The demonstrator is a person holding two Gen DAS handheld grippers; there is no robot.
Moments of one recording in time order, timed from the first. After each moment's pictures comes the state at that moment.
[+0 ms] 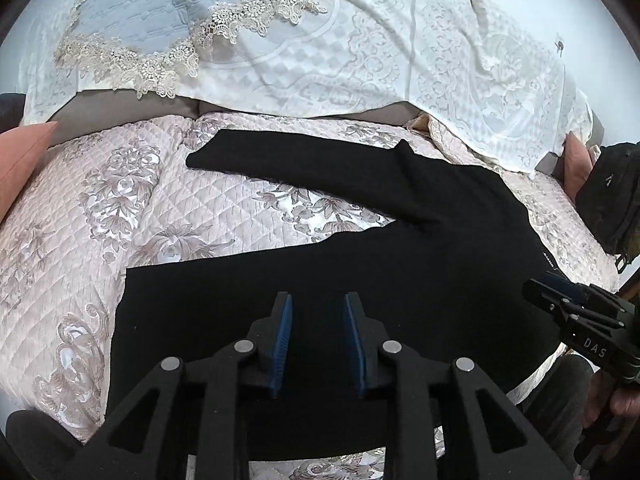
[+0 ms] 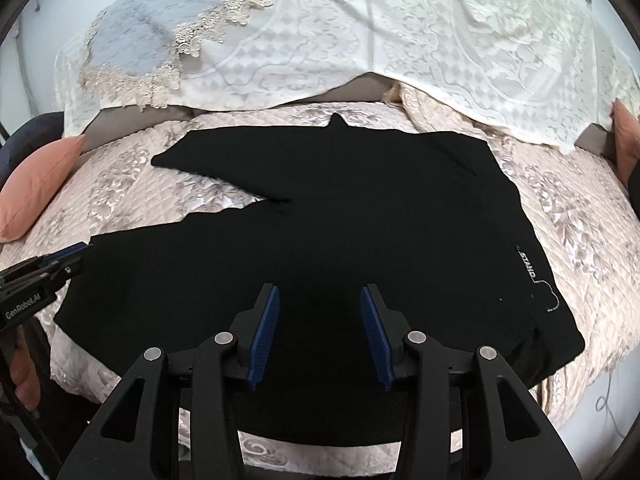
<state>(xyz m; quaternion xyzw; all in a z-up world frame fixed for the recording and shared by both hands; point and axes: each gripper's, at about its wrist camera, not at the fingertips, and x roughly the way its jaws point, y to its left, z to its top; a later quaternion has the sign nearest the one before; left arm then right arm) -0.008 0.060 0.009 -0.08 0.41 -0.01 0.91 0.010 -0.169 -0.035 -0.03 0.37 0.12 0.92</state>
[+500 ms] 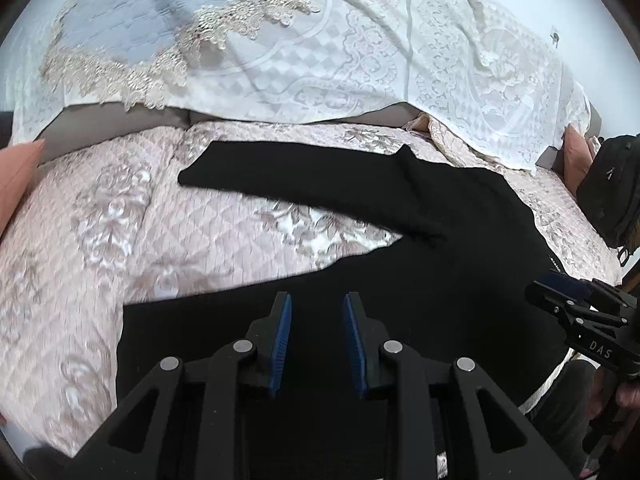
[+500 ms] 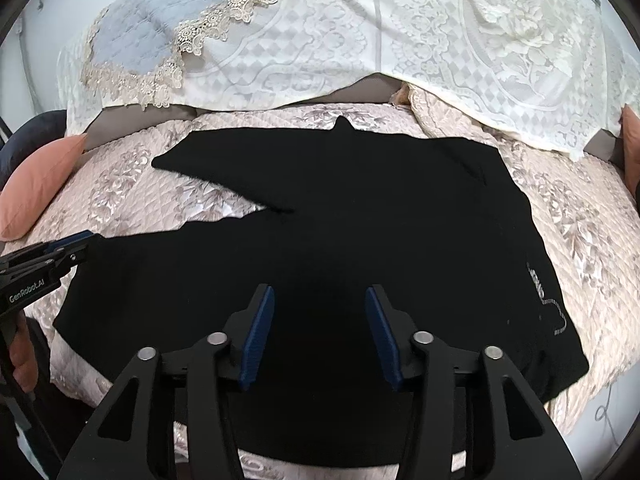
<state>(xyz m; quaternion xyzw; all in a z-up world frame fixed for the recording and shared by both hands) 0.024 0.066 0.015 -0.06 0.40 -0.03 0.91 0.031 -0.168 -0.032 -0.03 0.37 0.14 0.92</state>
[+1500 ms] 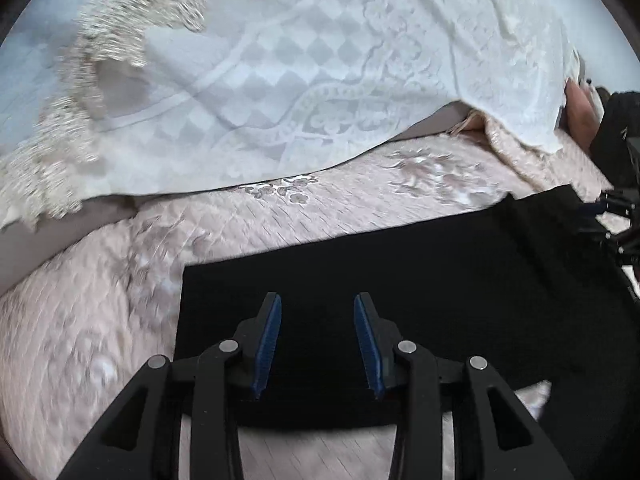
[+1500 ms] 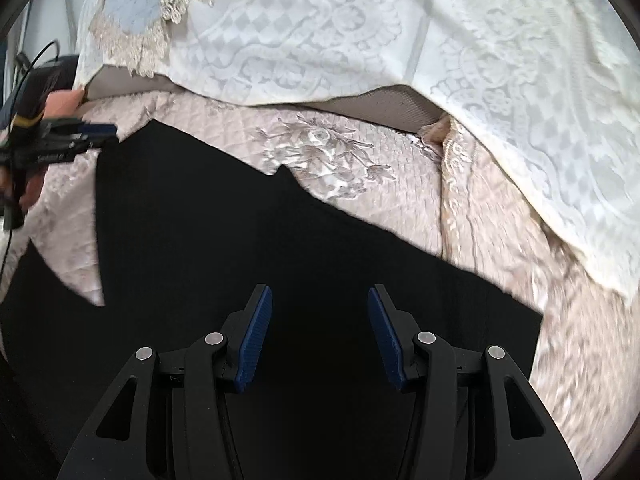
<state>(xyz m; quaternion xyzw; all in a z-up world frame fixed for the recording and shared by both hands) 0.278 0.133 -0.018 0.05 0.43 -0.11 0.89 0.266 -0.204 -0.037 -0.16 0.40 0.24 0.87</state>
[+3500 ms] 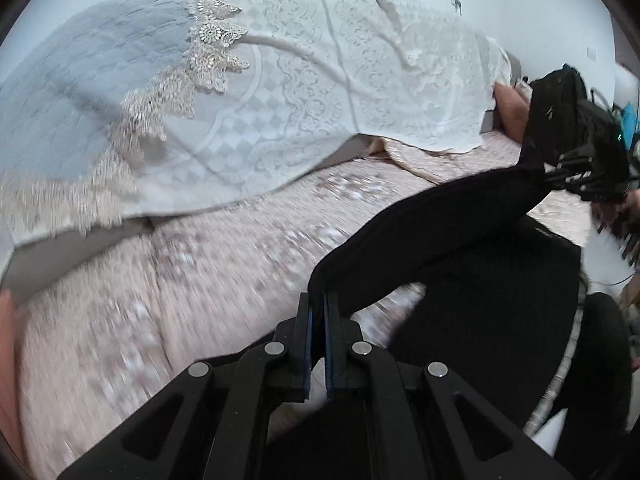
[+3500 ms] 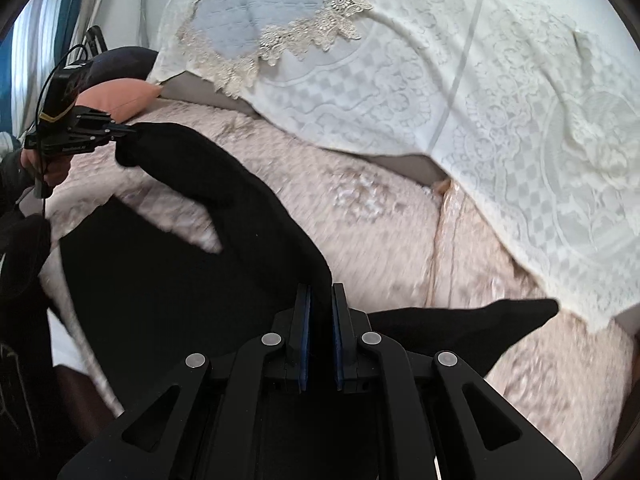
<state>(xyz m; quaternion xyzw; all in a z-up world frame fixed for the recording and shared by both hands) 0.063 0.126 0.051 0.07 0.34 -0.17 0.92 0.115 -0.234 0.025 -0.20 0.31 0.31 0.88</state>
